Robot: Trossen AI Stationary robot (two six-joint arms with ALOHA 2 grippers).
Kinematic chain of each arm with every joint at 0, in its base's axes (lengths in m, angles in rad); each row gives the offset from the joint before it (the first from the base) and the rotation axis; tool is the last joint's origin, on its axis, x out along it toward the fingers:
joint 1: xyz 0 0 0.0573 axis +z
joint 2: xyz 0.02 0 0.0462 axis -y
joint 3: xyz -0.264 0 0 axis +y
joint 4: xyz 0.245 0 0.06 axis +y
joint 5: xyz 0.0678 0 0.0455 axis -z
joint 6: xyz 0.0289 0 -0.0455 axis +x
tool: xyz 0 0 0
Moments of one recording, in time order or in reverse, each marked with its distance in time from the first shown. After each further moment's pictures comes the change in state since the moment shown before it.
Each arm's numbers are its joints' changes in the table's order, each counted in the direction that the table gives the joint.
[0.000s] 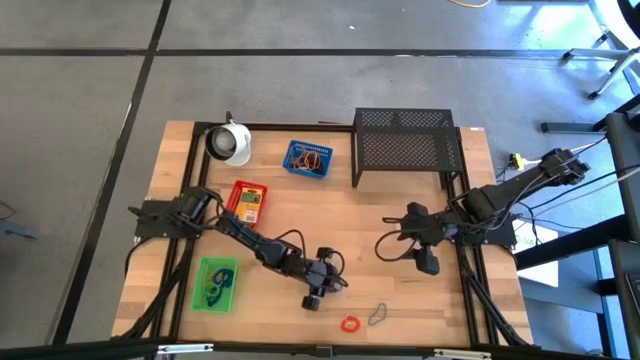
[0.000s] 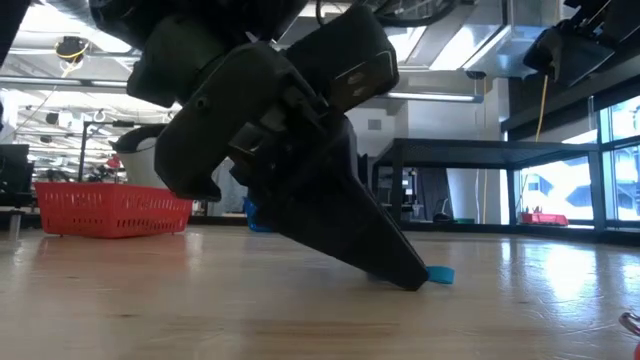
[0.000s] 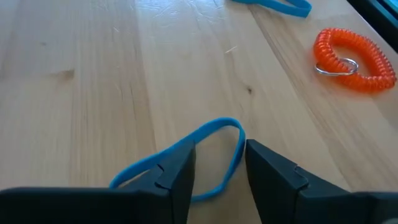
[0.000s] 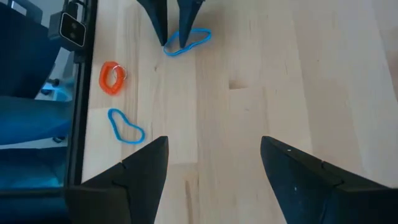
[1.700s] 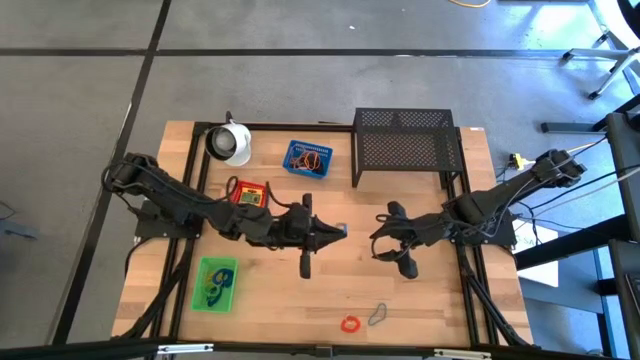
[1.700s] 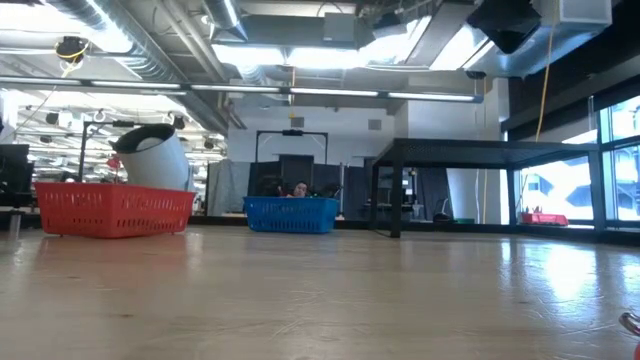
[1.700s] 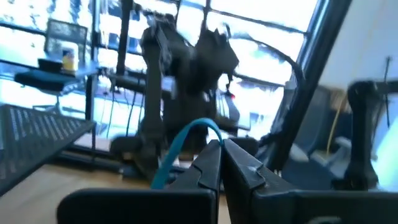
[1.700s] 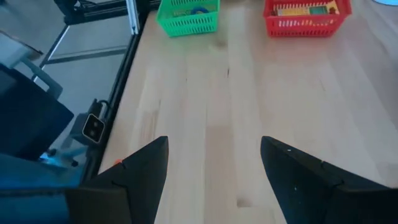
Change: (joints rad) left arm 0.025 0.586 0.004 -0.187 -0.309 -0.096; right arm 0.000 -0.089 0.000 -0.426 0.155 -0.139
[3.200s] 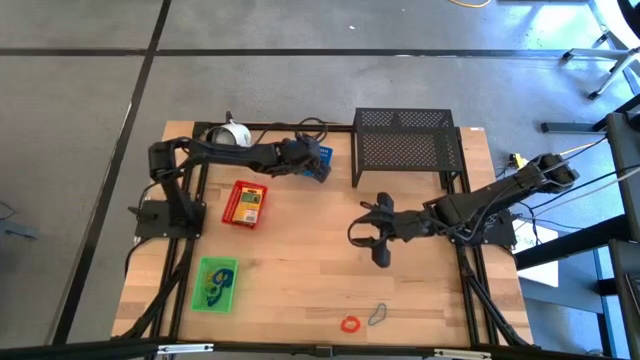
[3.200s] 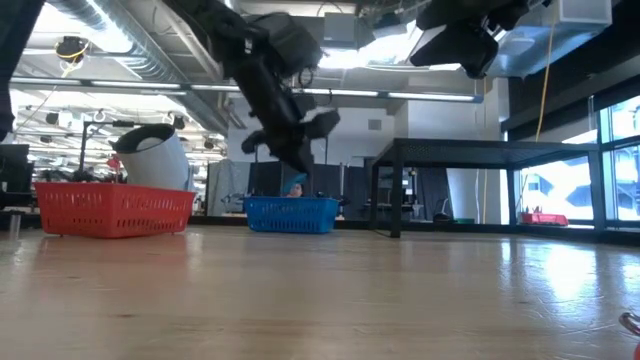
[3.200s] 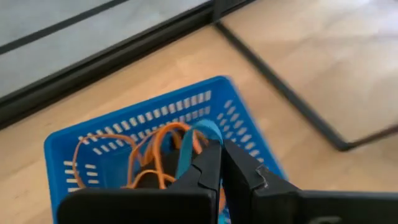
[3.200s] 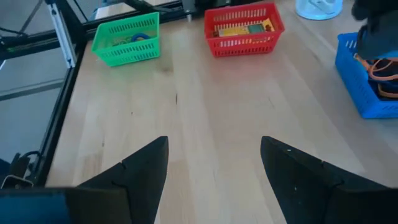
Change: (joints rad) left arm 0.676 -0.239 -0.001 0.657 0.010 -0.302; right arm -0.094 -0.142 0.000 -0.154 0.142 0.026
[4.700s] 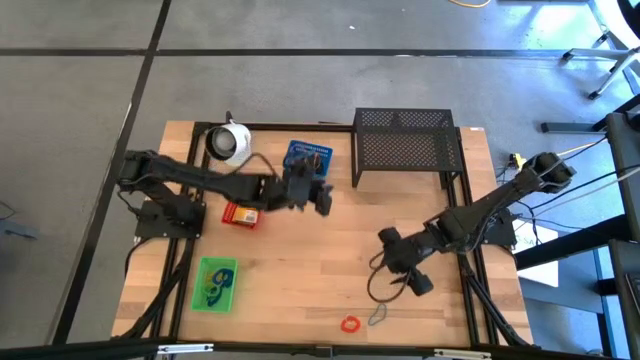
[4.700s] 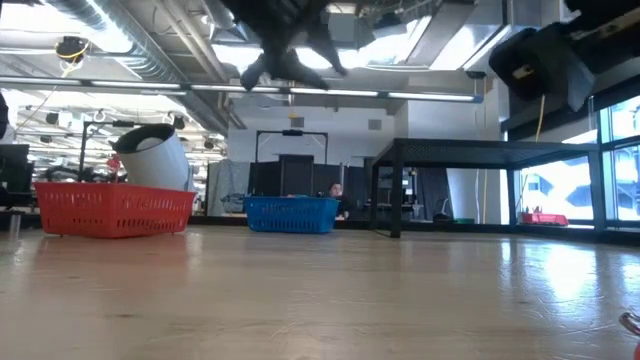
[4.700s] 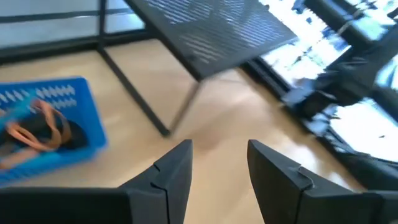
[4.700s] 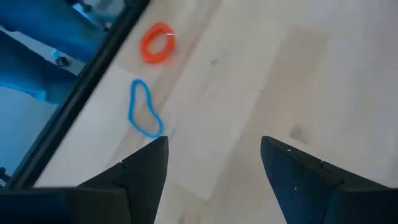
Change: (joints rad) left arm -0.377 0.224 0.000 -0.039 -0.152 -0.307; right arm 0.138 -0.019 0.048 0.267 -0.441 -0.335
